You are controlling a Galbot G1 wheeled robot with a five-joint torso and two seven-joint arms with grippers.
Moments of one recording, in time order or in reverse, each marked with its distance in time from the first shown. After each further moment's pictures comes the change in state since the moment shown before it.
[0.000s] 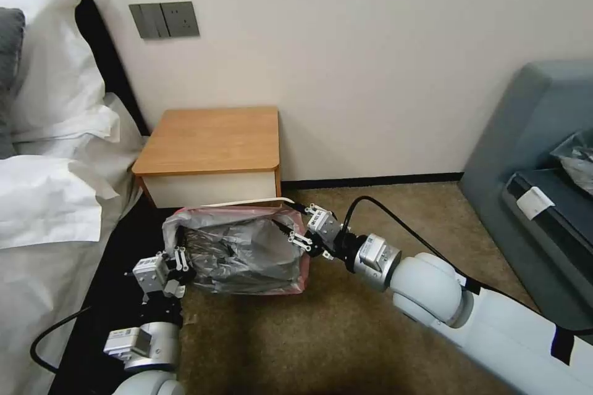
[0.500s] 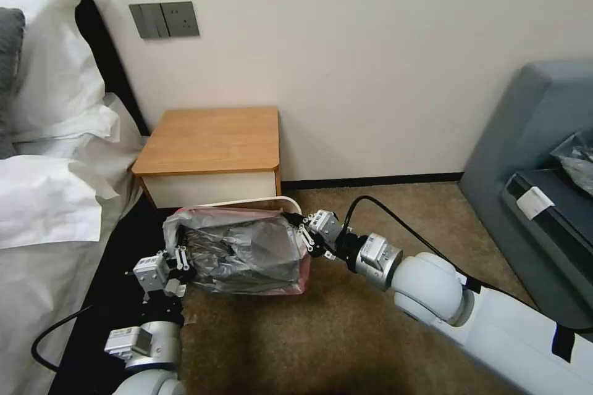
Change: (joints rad) left arm -0.004 0.001 -0.001 0.000 -0.002 0.000 0.000; right arm 0.001 -0.005 -0.006 -0.001 0.016 0.000 0.006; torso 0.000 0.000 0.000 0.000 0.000
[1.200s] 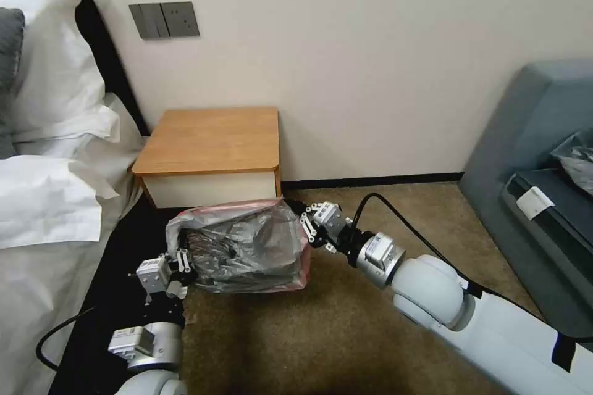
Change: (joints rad) left arm 0.006 0.002 0.012 0.013 0.003 0.000 0.003; right arm -0.048 0.049 0.077 -0.012 -0.050 0.062 0.064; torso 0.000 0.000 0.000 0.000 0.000
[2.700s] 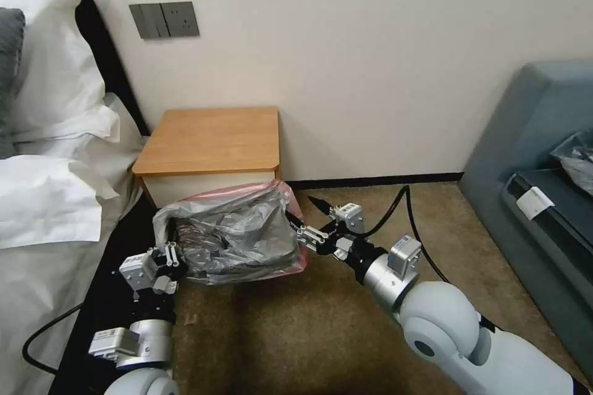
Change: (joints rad) left arm -0.009 0.000 -0.040 -0.031 -0.097 -0.013 0.007; right arm -0.246 0.074 0.160 0.149 0.326 -0.081 0.131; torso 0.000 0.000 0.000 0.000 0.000
